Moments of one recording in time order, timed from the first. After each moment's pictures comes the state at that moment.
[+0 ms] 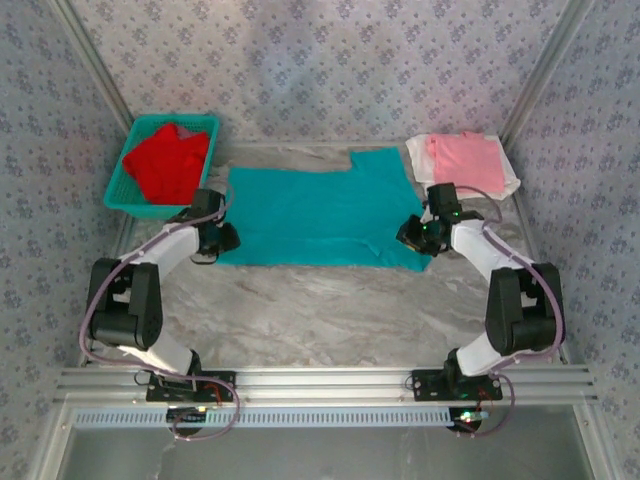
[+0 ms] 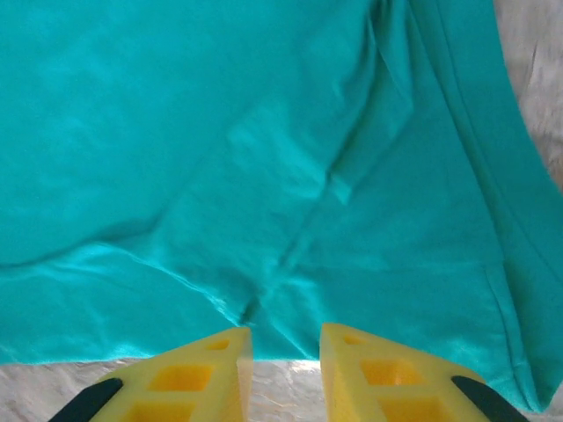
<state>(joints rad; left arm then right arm) -0.16 1.57 0.93 -0.47 0.03 -0.48 0.14 1.54 0.97 -0.53 -0.30 0.59</state>
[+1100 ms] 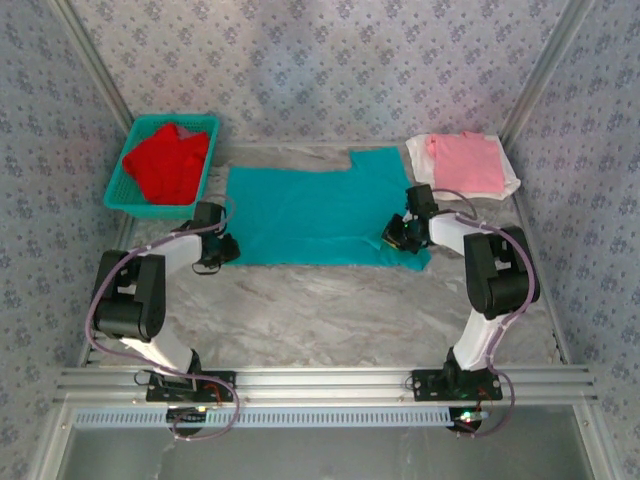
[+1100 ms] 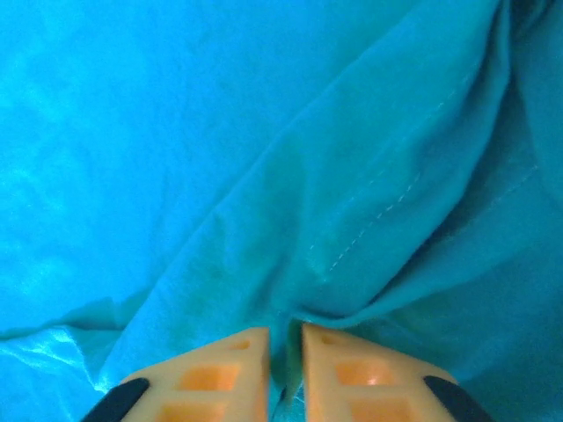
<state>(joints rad) -0.15 1.62 0.83 -0.33 0.05 -0.53 0.20 1.79 1.02 -0.30 -0.29 0.71</state>
